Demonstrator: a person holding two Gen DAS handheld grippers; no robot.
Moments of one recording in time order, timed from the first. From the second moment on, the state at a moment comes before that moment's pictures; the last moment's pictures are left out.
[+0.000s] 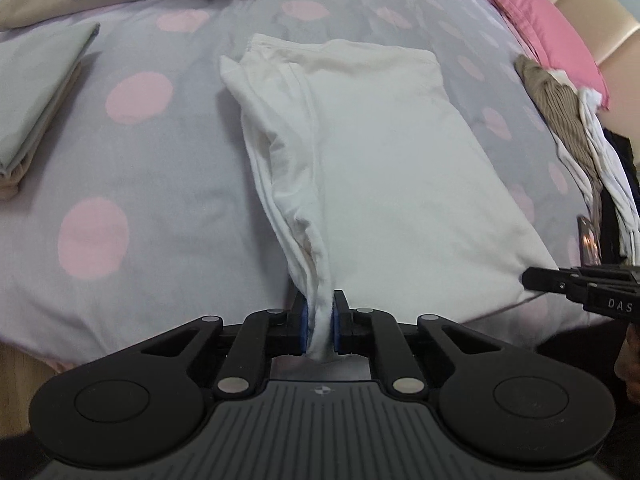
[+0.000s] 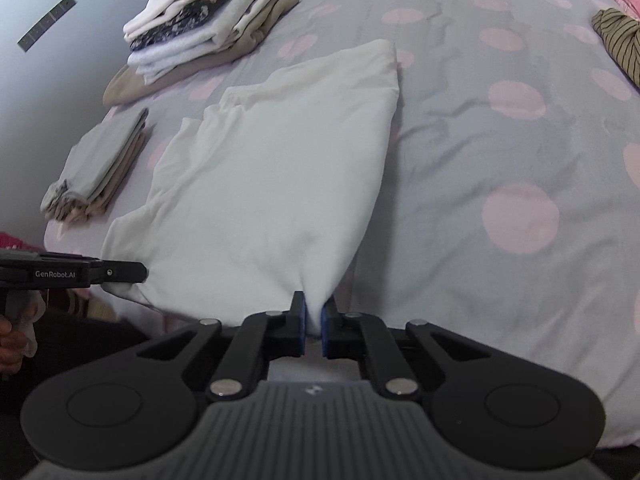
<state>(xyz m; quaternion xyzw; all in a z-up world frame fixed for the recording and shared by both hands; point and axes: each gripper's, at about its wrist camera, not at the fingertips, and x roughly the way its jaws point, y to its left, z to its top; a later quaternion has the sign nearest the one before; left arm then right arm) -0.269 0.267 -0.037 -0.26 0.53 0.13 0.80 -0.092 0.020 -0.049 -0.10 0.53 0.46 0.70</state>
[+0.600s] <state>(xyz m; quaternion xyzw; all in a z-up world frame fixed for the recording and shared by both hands) -0.264 0.299 -0.035 -0.26 0.52 0.12 0.80 -0.085 0.018 -0.059 -0.15 0.53 0.45 0.70</state>
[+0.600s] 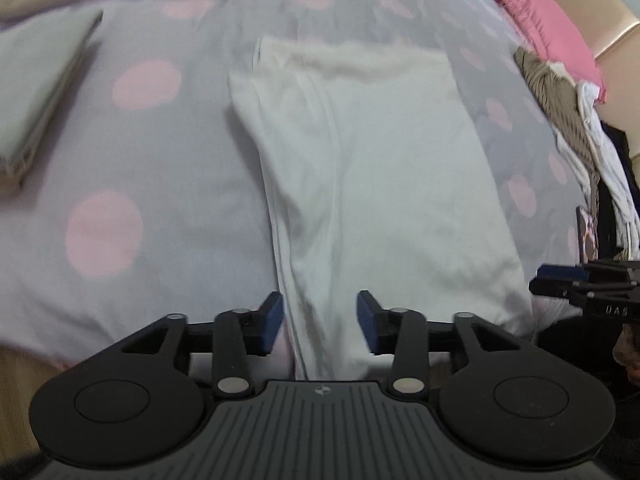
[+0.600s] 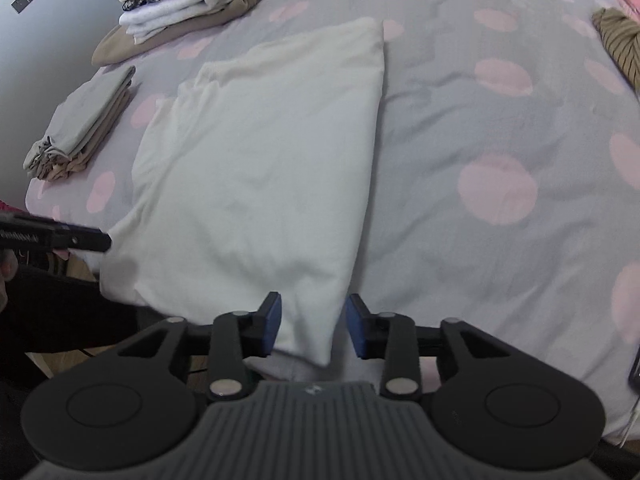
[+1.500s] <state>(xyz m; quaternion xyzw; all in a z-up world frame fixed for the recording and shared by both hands) -0.174 0.417 -0.128 -0.37 0.40 0.09 0.84 0.058 0.132 -0.108 -0.05 0.53 0.45 0.72</state>
